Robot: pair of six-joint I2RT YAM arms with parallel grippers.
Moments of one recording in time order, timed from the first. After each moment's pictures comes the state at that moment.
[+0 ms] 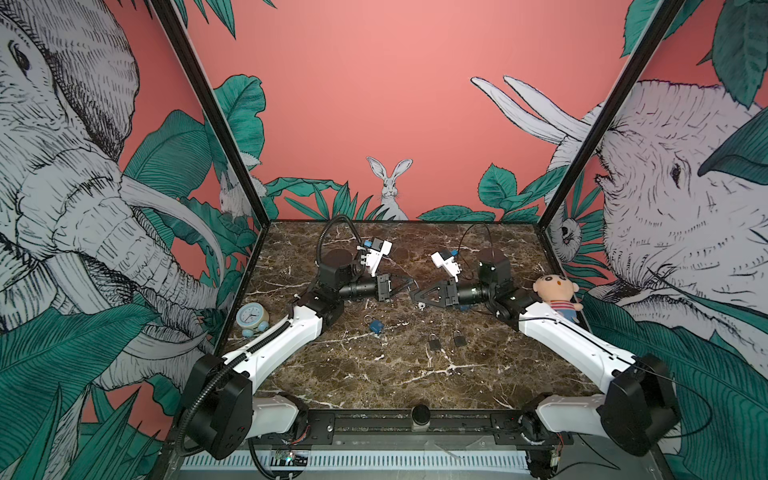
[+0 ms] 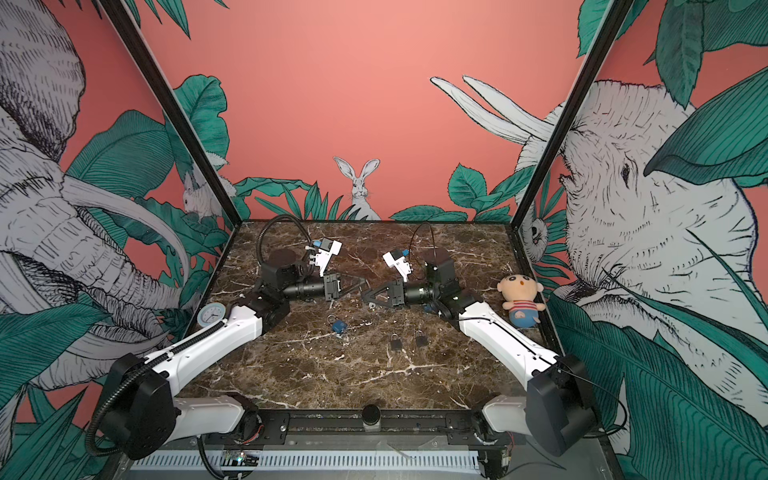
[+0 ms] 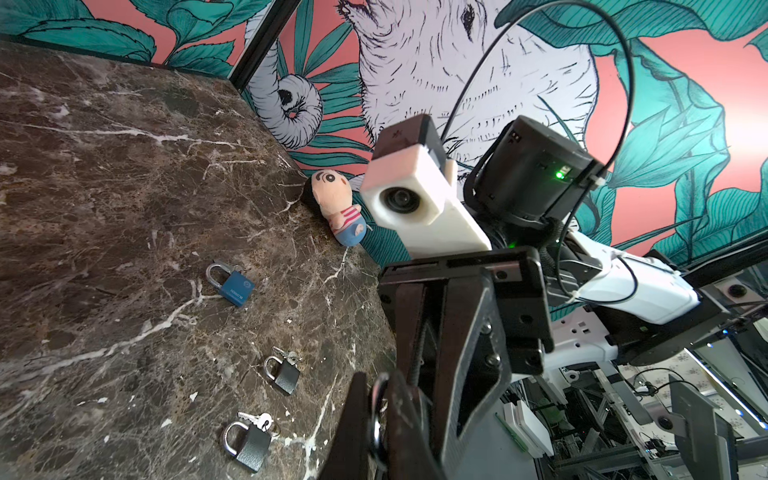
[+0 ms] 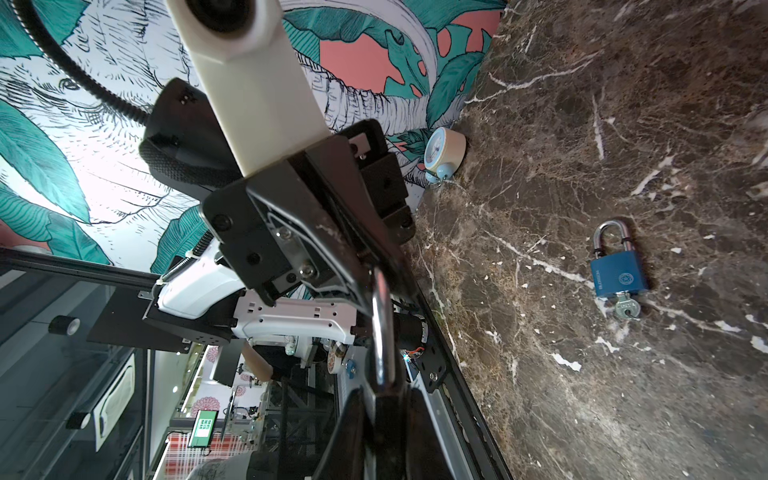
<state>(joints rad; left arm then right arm) -0.55 1.30 0.85 0.27 0.85 -0.65 0.53 1.30 0.92 0.03 -1.06 0.83</state>
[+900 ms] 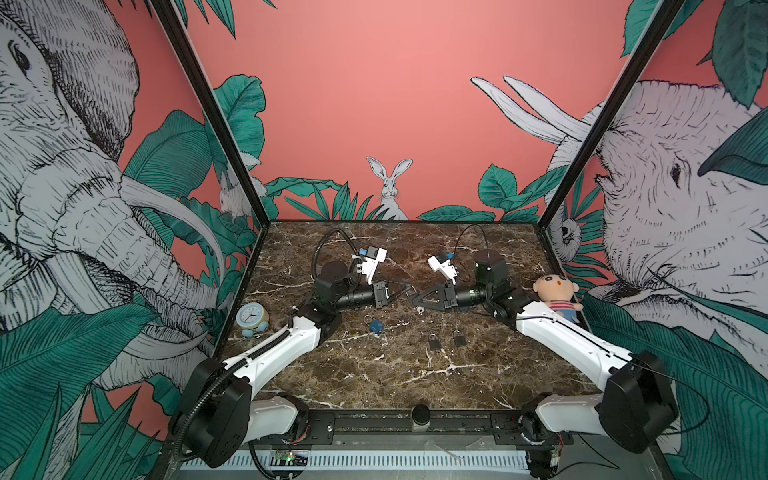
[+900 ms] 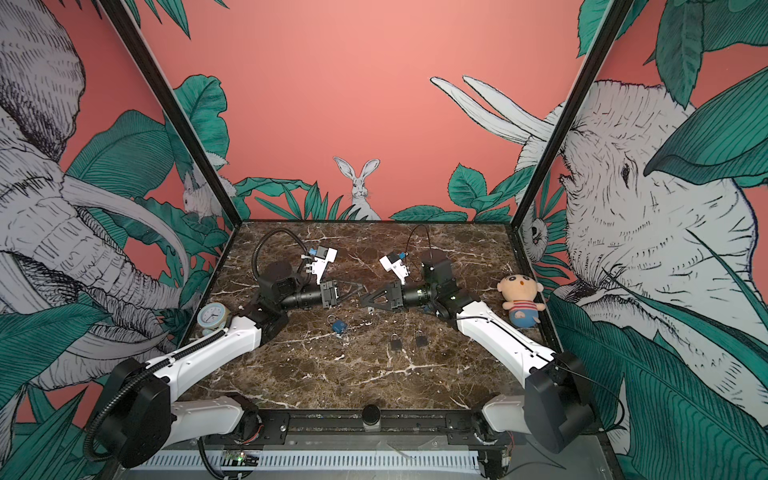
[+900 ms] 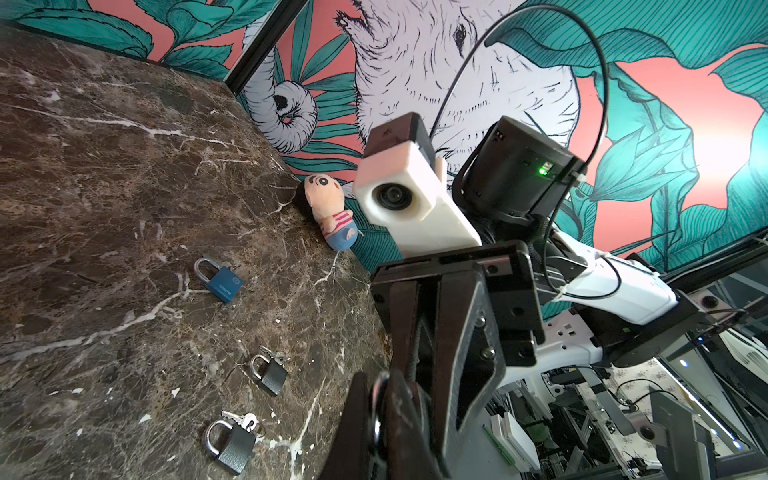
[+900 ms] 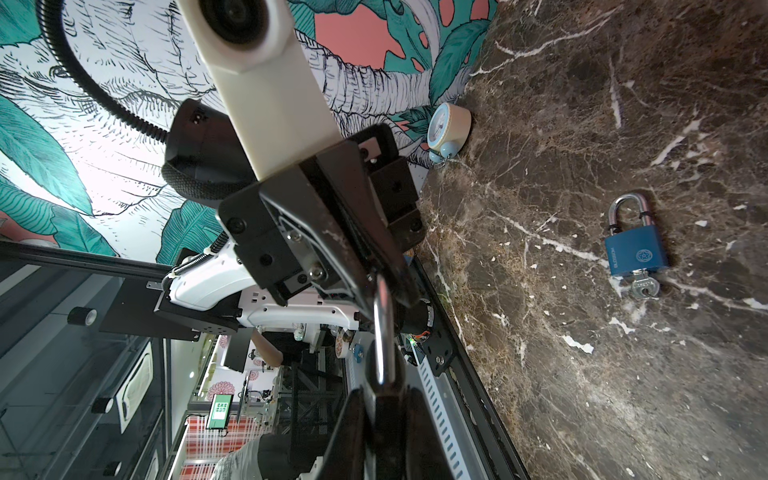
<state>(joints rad) -0.56 1.24 0.71 0.43 0.83 -0.75 0.54 1.32 0.93 -0.02 -1.09 0.81</state>
